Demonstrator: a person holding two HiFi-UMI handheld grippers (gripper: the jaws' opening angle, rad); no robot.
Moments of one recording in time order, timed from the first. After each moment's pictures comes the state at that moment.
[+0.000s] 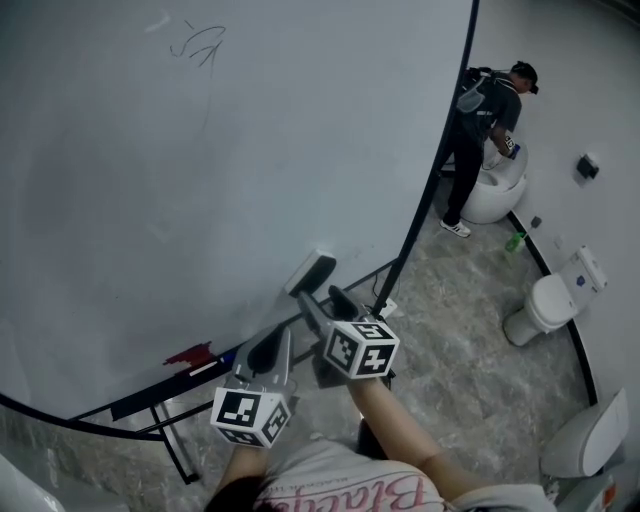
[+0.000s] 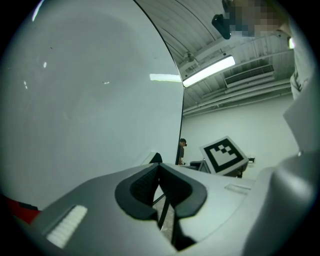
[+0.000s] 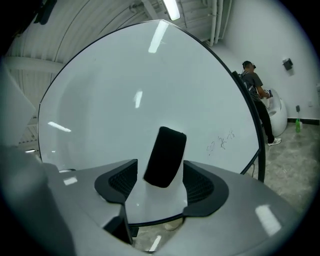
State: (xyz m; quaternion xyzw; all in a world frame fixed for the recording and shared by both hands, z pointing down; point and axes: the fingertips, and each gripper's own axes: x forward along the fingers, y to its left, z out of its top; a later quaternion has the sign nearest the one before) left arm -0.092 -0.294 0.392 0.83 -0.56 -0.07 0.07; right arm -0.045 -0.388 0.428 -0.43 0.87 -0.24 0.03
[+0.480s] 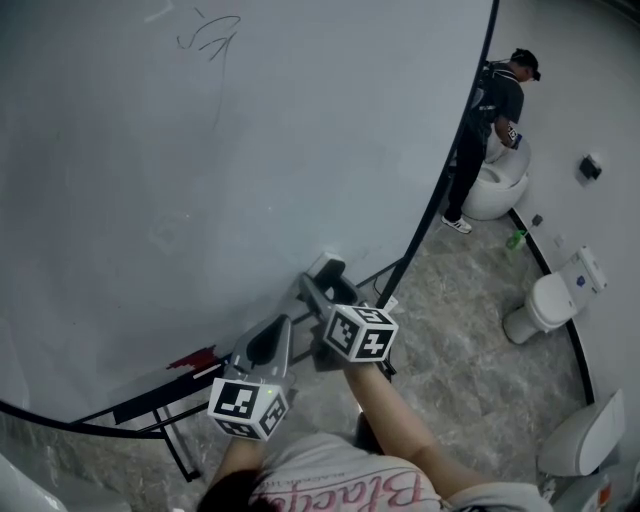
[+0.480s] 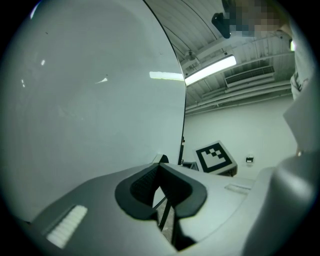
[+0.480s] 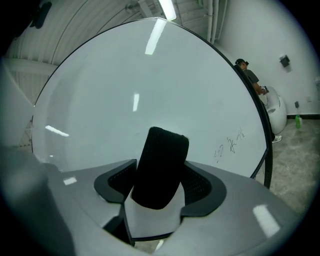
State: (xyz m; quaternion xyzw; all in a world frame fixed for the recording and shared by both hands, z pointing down) left arm -0.108 -0.315 0.387 0.83 -0.55 -0.06 0.07; right arm -0.059 -0.429 0.427 -0.44 0.86 -0.25 0.05
